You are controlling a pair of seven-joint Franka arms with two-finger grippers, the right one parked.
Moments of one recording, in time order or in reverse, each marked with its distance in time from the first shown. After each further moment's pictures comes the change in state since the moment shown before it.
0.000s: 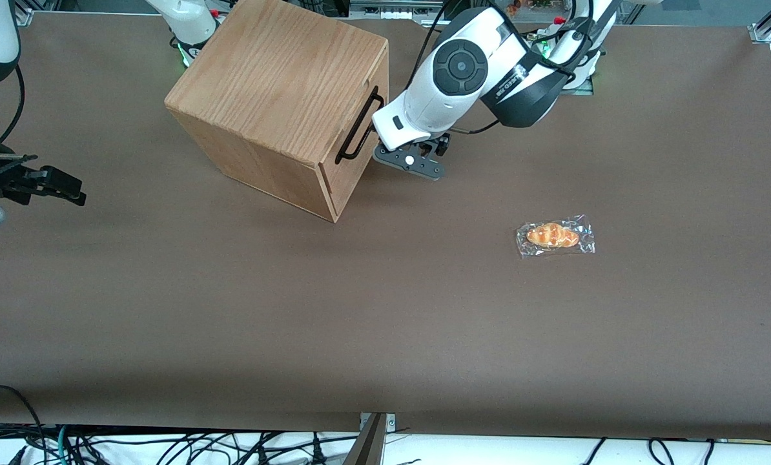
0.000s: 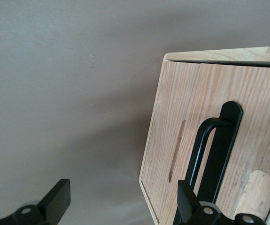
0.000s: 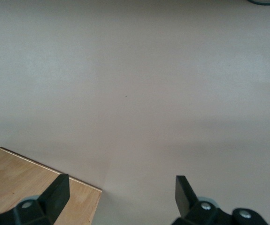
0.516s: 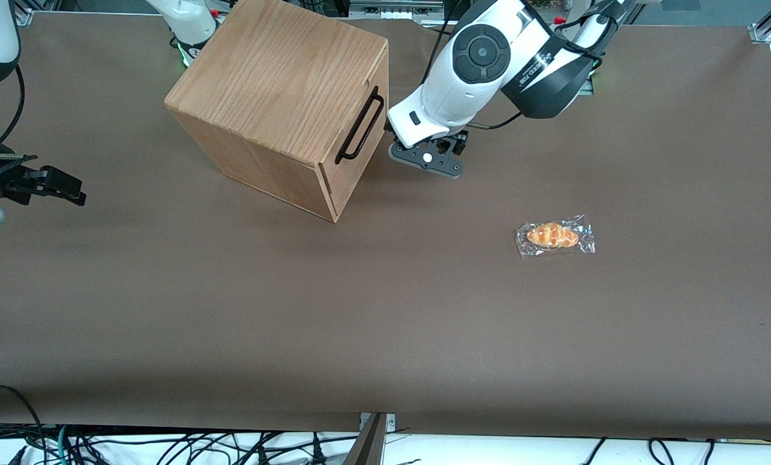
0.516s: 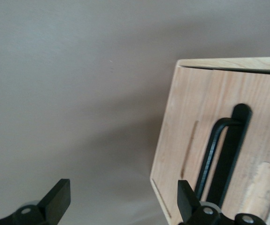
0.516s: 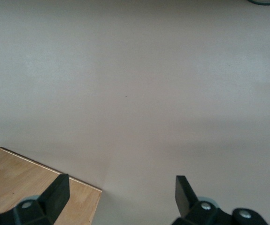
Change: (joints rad) arm 0.040 -0.049 0.000 0.000 0.012 -0.049 0.000
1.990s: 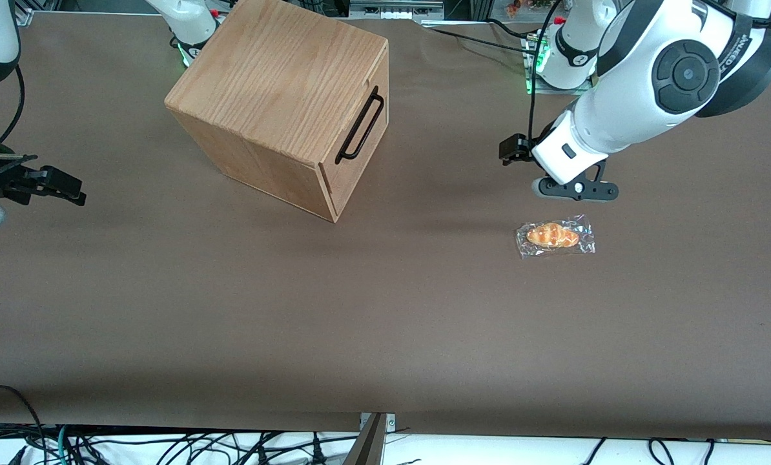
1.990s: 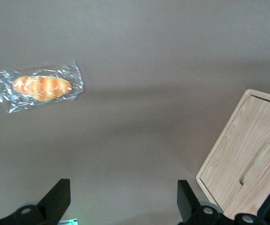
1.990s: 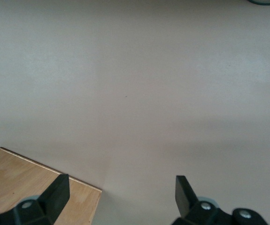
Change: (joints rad) arm 0.318 -0.128 0.020 0.000 0.024 -0.239 0.088
